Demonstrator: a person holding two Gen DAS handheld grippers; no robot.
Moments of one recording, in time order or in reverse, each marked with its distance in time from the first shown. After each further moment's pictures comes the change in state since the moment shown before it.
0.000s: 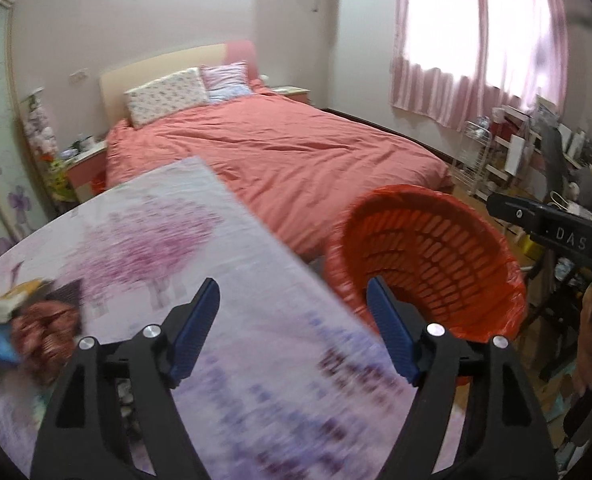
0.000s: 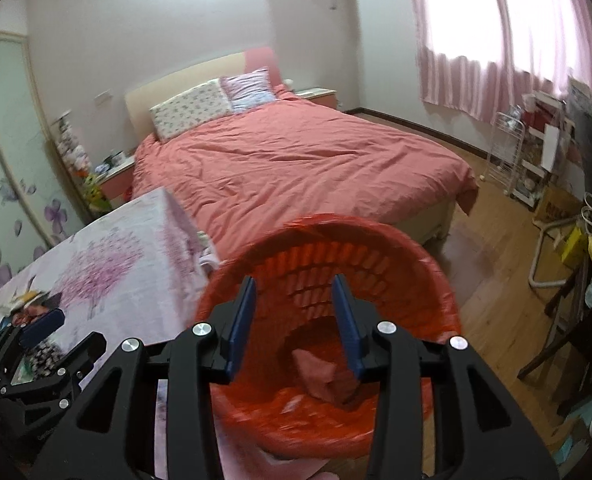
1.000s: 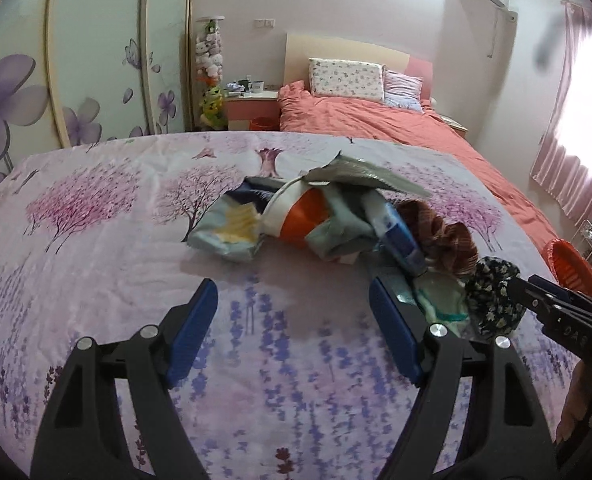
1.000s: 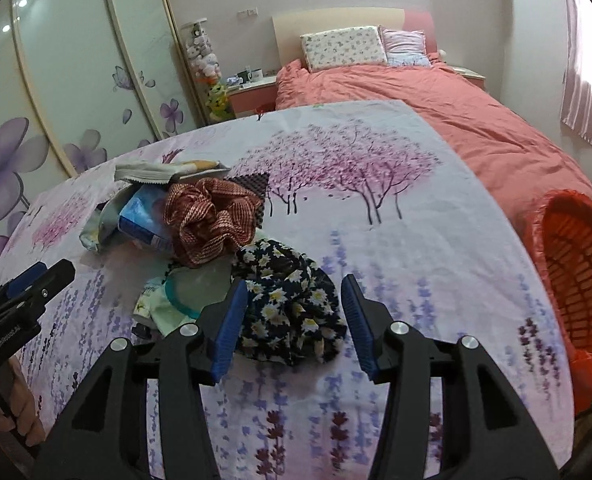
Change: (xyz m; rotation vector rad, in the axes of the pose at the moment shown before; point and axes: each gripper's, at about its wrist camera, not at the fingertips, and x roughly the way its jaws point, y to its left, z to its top) left arm -0.127 0.274 -0.134 -0.431 0.003 0.363; right arm 0.022 0.239 -0.089 -0.292 0.182 0.334
